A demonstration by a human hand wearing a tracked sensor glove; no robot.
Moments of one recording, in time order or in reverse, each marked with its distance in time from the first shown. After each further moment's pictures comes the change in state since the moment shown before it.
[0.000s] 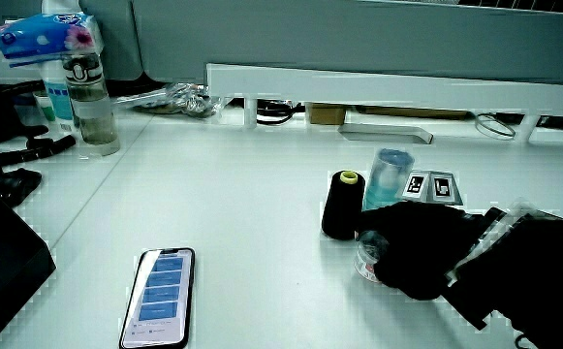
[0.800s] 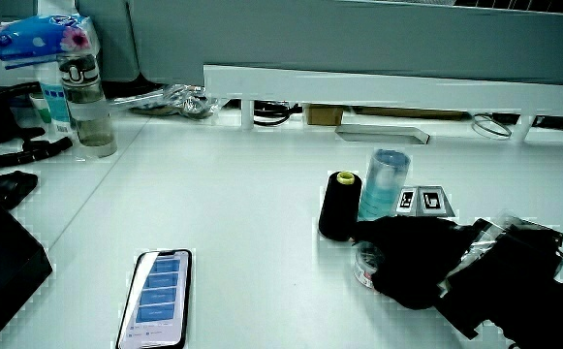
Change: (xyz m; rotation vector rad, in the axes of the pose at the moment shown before) arm 0.002 0.016 -0.019 -0.100 -0.057 -0.091
